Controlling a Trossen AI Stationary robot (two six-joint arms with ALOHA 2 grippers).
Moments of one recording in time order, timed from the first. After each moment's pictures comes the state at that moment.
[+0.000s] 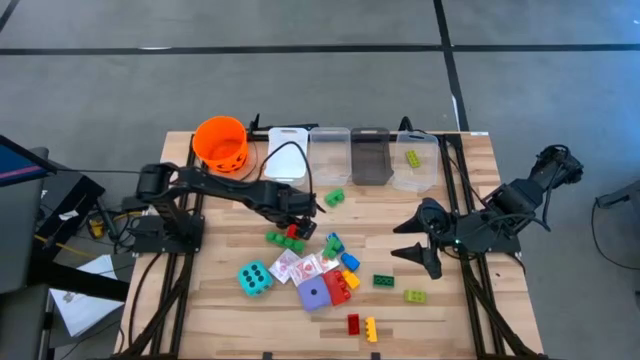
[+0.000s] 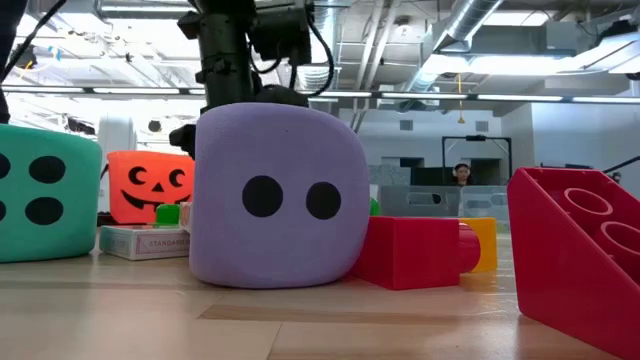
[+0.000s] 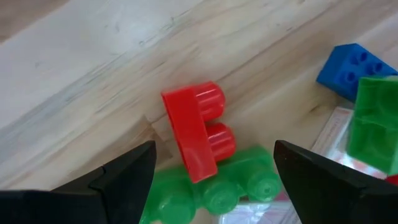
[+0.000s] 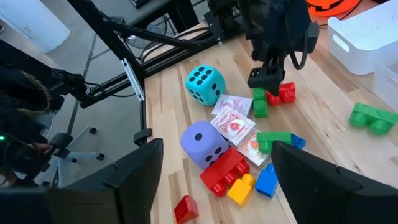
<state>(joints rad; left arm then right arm) 0.02 1.75 1.19 -0.77 -0.07 -0.99 0.63 1.10 1.28 -0.78 0.50 0.77</state>
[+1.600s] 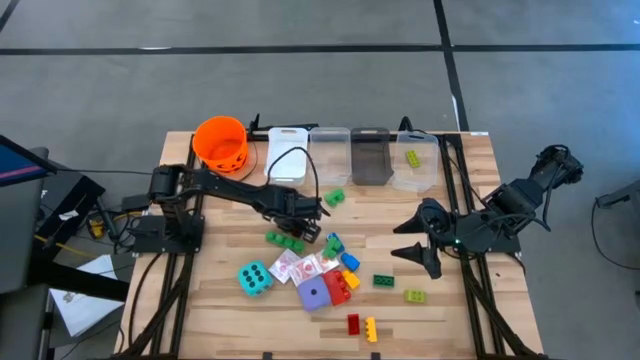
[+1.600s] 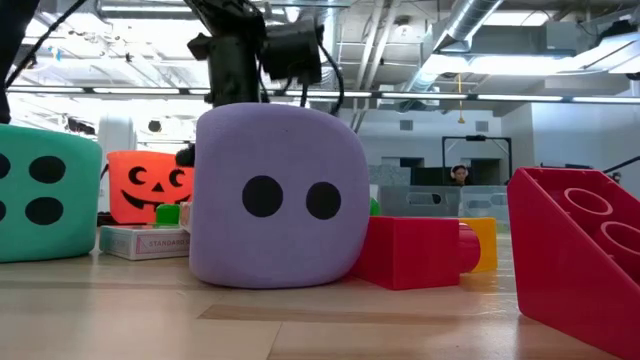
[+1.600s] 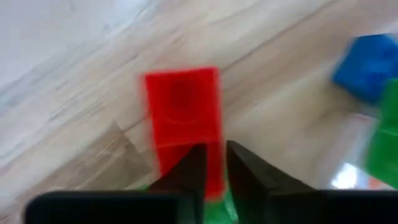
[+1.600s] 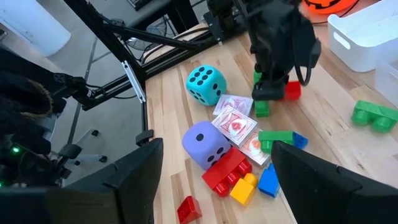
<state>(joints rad) 0.03 1.83 1.19 -0.68 -0.02 -0.99 0.63 1.10 1.28 -0.78 0.50 0.80</state>
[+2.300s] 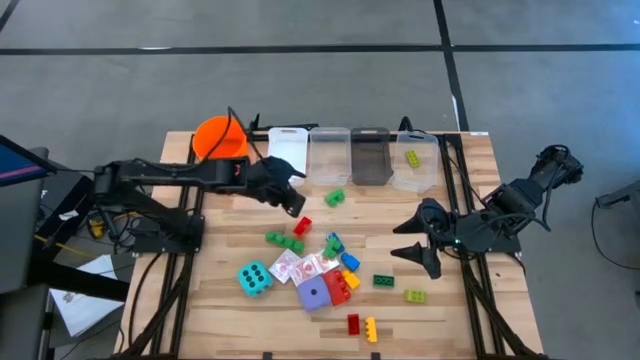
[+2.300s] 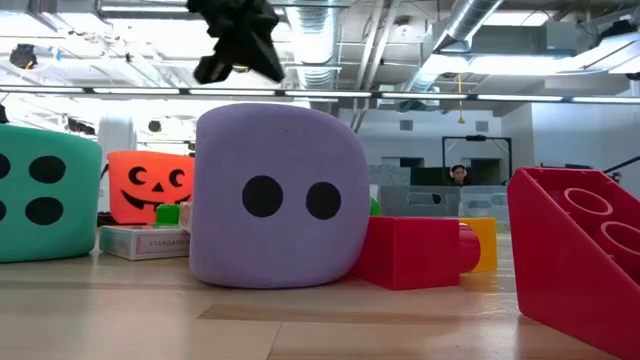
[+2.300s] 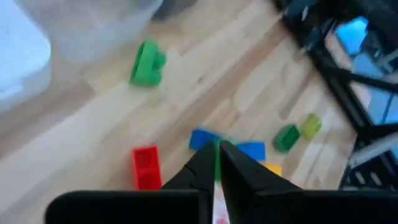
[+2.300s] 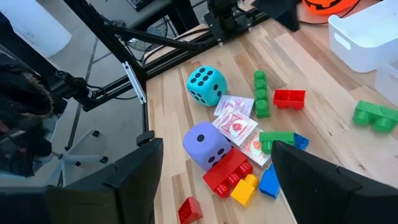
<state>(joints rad) 0.08 1.38 1.17 -0.60 -0.04 -0.82 0.63 1.10 1.28 -0.77 0.50 0.80</state>
